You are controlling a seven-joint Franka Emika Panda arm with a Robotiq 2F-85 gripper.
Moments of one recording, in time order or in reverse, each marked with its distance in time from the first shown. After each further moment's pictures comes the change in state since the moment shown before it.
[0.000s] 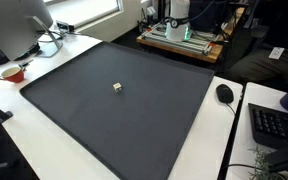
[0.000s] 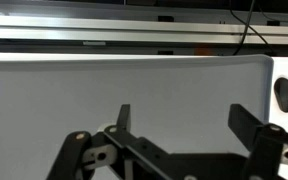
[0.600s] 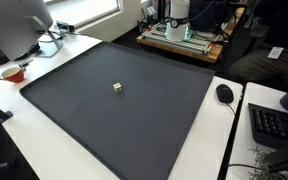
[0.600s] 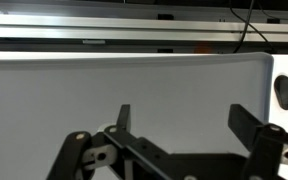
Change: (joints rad) arm -0.001 0.001 0.002 -0.001 0.005 0.013 0.007
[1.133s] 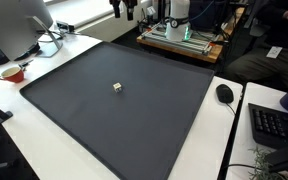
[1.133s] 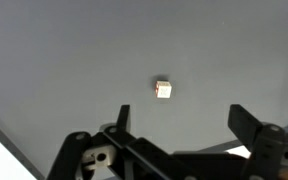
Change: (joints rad) arm -0.012 0.205 0.087 -0.029 0.037 0.618 0.299
